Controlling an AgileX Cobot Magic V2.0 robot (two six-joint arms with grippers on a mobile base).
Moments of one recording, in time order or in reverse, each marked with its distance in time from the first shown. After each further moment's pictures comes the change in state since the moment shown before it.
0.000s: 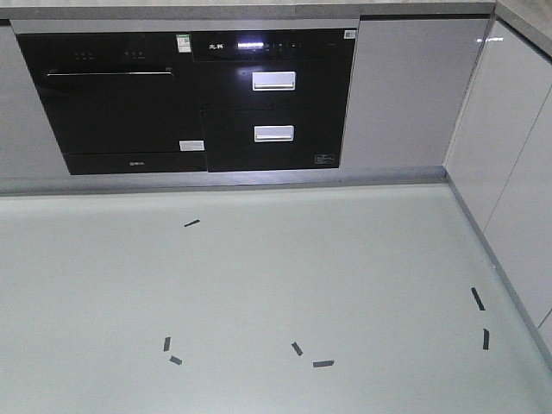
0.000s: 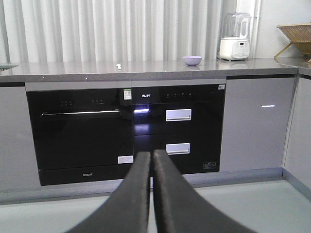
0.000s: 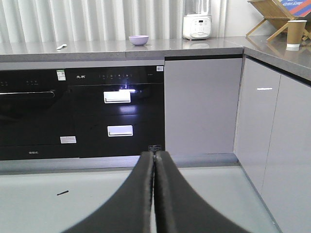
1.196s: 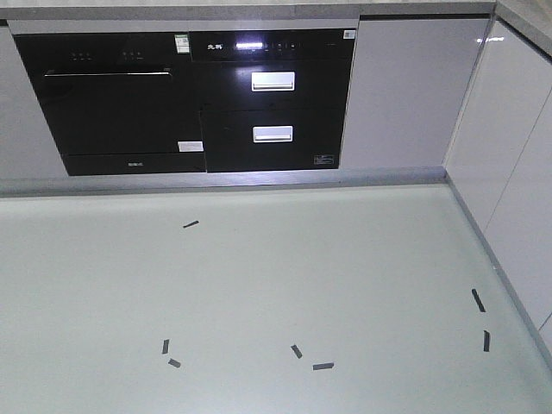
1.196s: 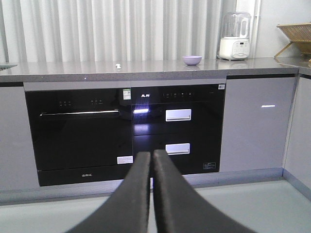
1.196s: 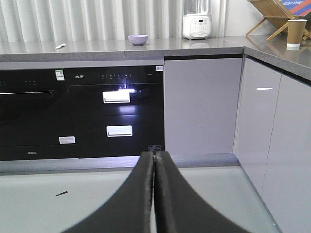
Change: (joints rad) left arm 0.000 0.000 0.000 0.000 0.000 0.000; right arm 0.000 0.000 0.000 0.000 0.000 0.000
